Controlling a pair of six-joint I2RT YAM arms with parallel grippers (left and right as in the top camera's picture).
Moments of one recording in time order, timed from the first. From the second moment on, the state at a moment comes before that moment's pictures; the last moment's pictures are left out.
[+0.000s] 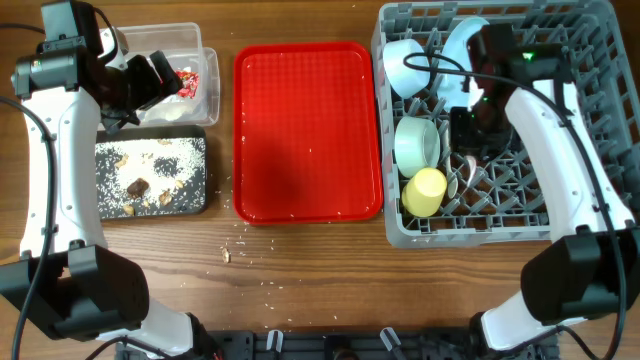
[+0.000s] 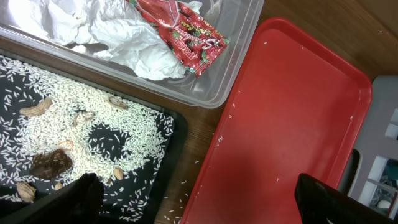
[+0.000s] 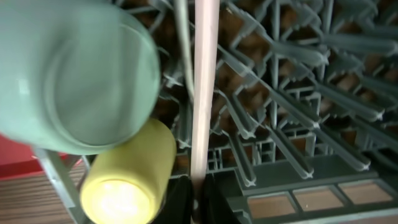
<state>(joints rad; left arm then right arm) 0.19 1.74 1.71 -1.12 0.21 -0.33 0.10 1.75 1.62 -1.43 0.07 0.21</state>
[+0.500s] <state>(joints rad) 0.19 1.74 1.71 -1.12 0.21 -0.33 0.07 1.70 1.61 -1.47 -0.07 0.17</state>
